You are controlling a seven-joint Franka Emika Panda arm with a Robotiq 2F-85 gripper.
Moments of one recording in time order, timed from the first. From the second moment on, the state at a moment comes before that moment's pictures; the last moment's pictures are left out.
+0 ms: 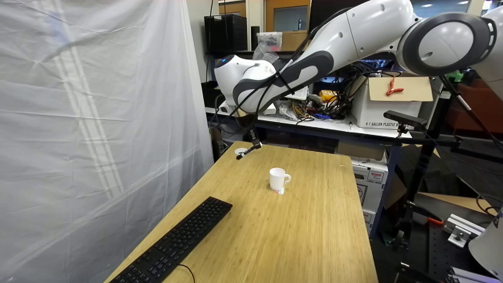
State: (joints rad) arm 0.17 0.80 0.05 -1.19 -0.44 1.85 -0.48
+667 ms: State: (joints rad) arm 0.15 0.76 0.05 -1.34 -0.44 2.02 -0.42
